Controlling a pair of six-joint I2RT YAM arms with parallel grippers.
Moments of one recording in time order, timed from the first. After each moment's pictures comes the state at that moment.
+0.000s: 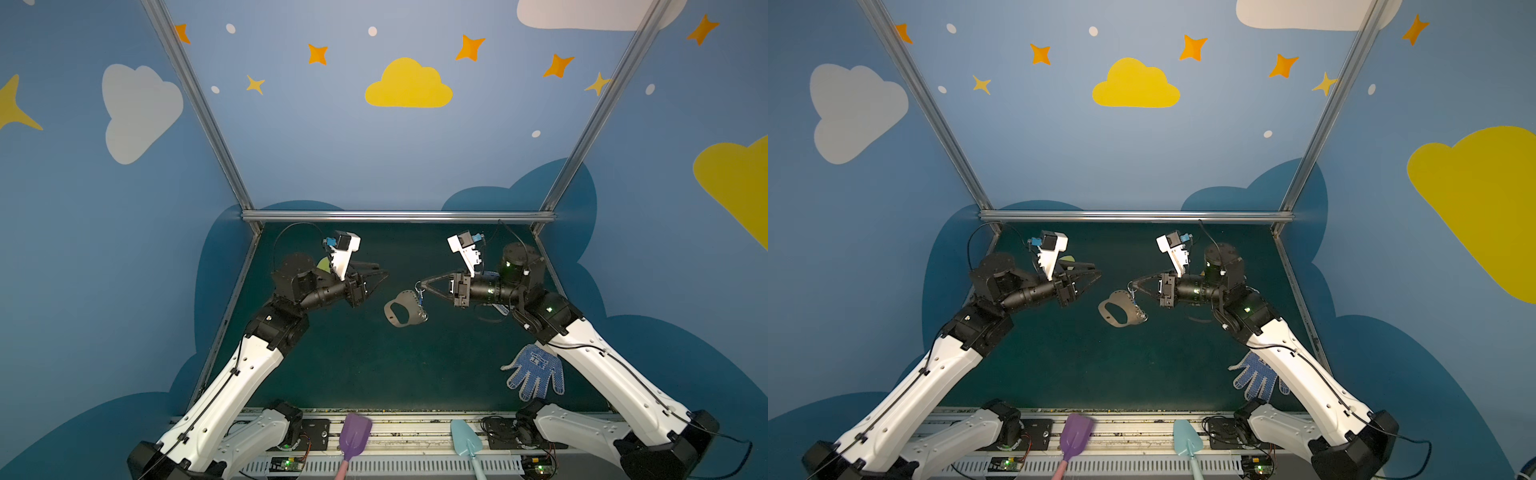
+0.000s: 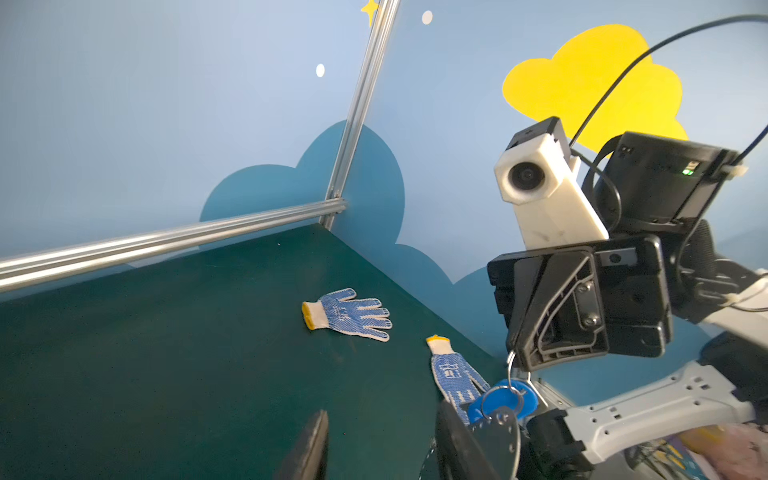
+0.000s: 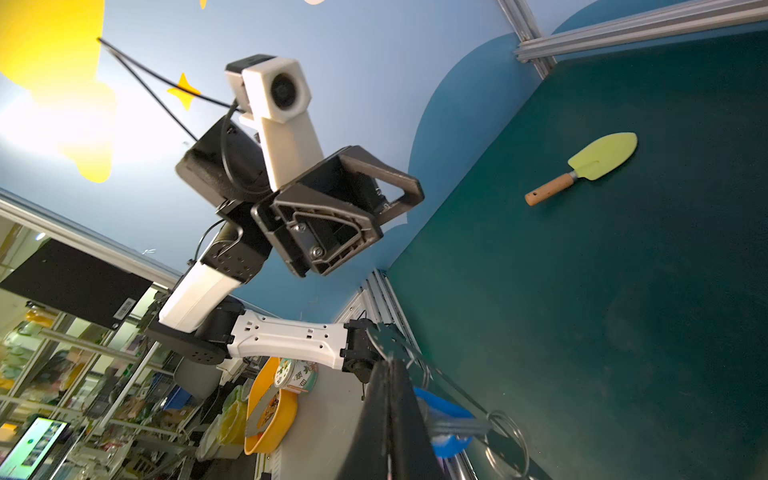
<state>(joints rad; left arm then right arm) -0.41 1.01 1.01 -0.12 0.64 -0.34 0.62 1.10 1.13 -0.24 -0.80 0.62</state>
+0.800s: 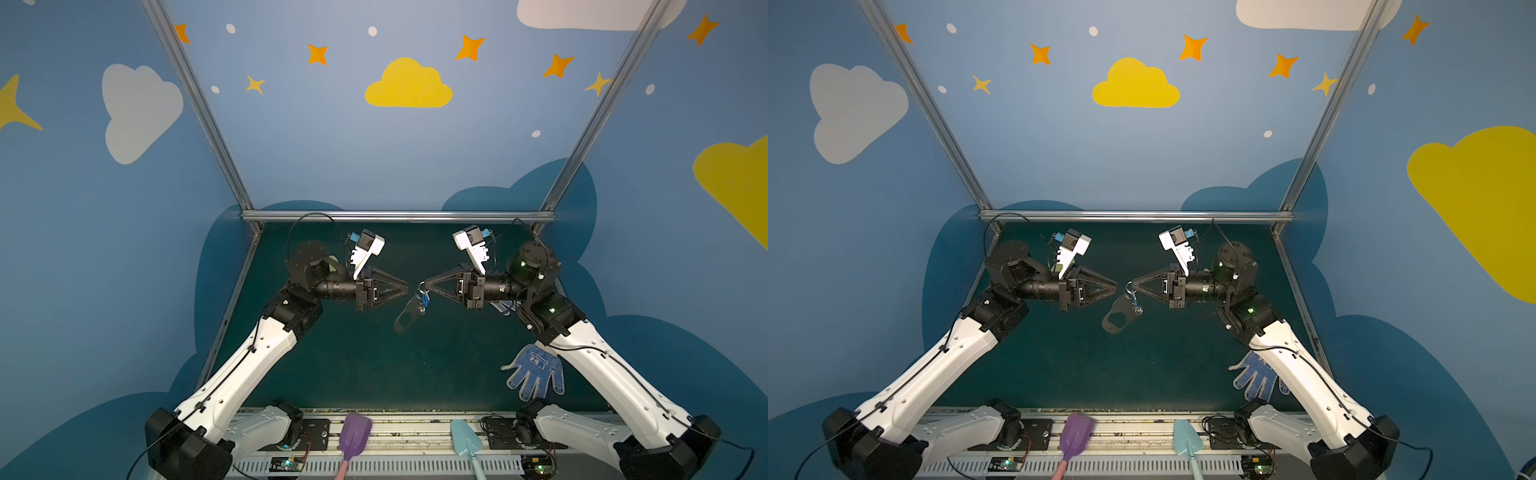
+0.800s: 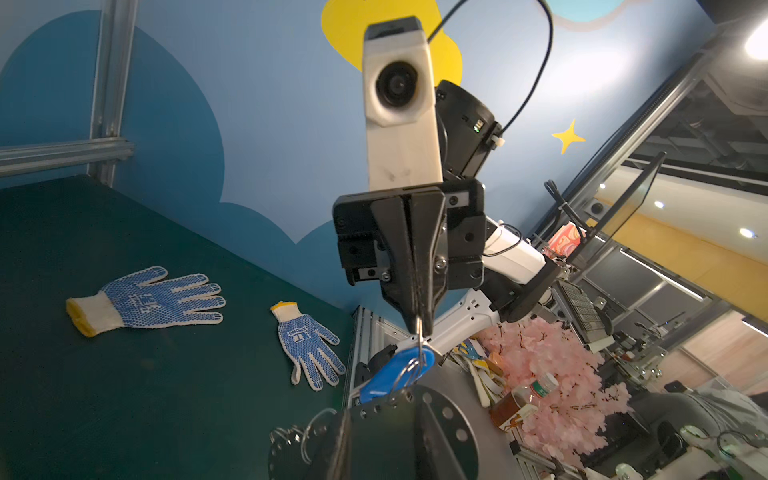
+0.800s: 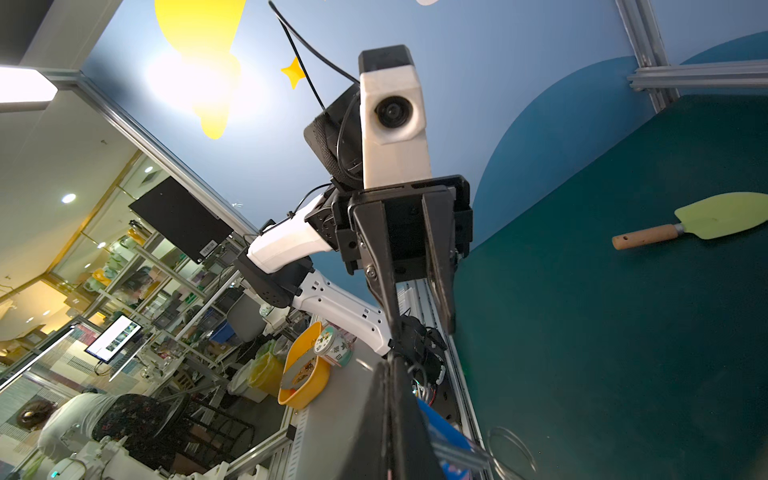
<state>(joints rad) -0.47 1.13 1.07 0.03 1.10 -0.52 0.58 1.09 1.10 -0.01 -1.03 0.68</state>
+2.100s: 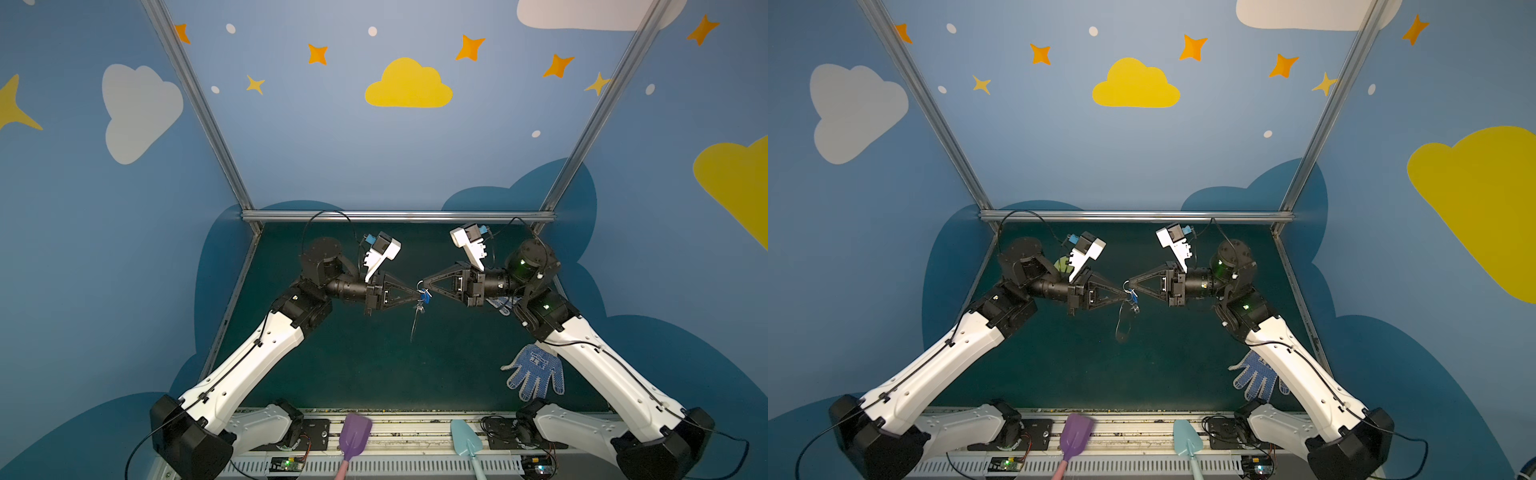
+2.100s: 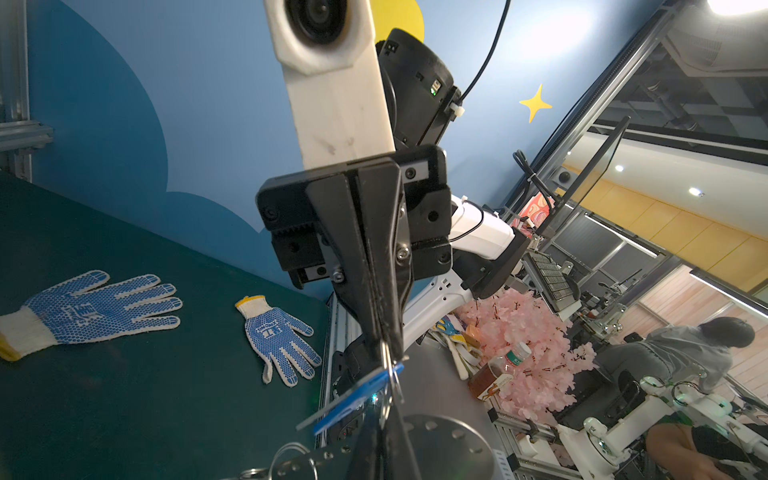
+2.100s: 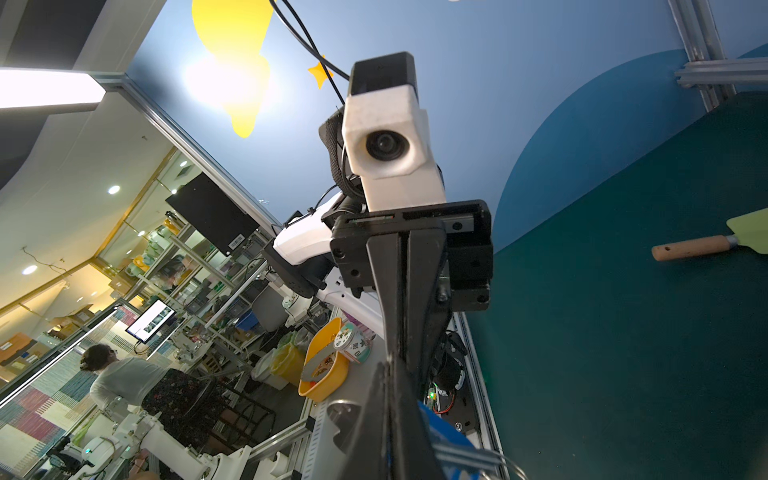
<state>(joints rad) -0.56 1.18 1.14 -0.02 1.13 -0.46 0.58 1.12 1.10 0.10 -1.08 0.75</state>
